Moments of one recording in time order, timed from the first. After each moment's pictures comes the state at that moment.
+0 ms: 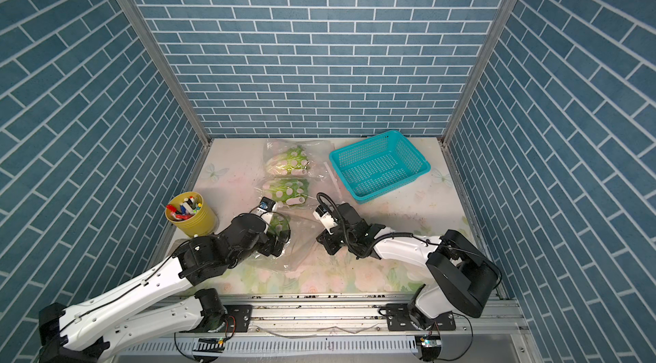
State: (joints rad) left arm -0.93 0.86 0.76 -0.66 -0.38 -0.33; right arm 0.91 1.46 0.67 0.03 -0.31 0.22
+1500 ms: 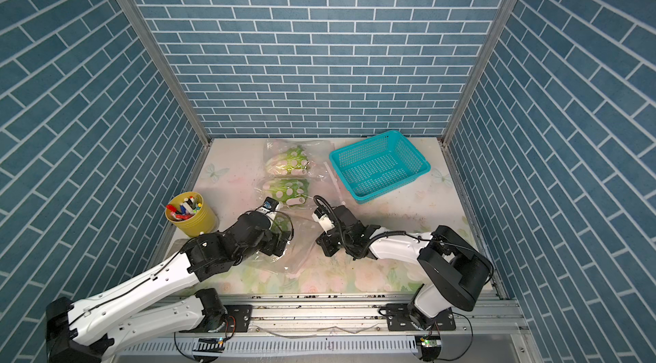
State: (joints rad) left arm -0.91 0.91 0.75 -0.65 -0.36 -0.33; right arm 0.93 1.52 0.68 0.05 -0.28 0.27
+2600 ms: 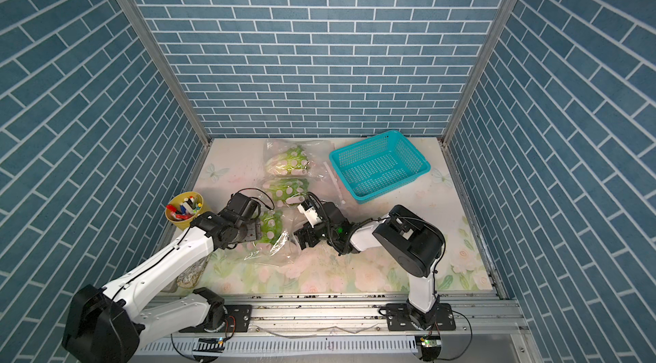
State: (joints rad) left arm -0.44 1.15 0.79 -0.85 -0.32 -0.58; right arm 0.93 1.89 0.79 0.59 -0.42 0.39
